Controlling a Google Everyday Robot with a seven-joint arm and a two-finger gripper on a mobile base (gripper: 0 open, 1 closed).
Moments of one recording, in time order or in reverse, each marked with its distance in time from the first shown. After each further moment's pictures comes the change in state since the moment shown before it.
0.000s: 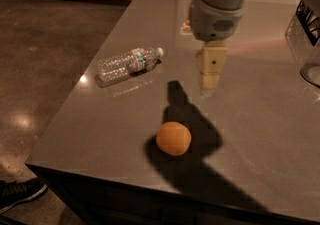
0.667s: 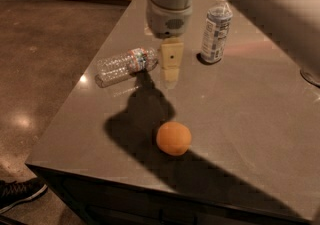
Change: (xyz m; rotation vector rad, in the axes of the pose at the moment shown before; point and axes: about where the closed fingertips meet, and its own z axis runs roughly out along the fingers) arm -0.067 -0.048 0.038 -0.024 -0.003 -0.102
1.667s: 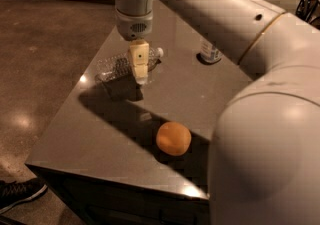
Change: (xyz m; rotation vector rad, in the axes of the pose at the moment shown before) arm -0.049 -0.064 0.059 -0.048 0.010 -0.050
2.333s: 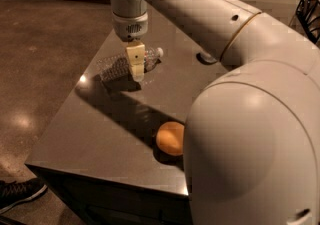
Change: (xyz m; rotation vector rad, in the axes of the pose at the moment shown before) arm -0.001 -0.018 0.017 -0.033 0.044 0.006
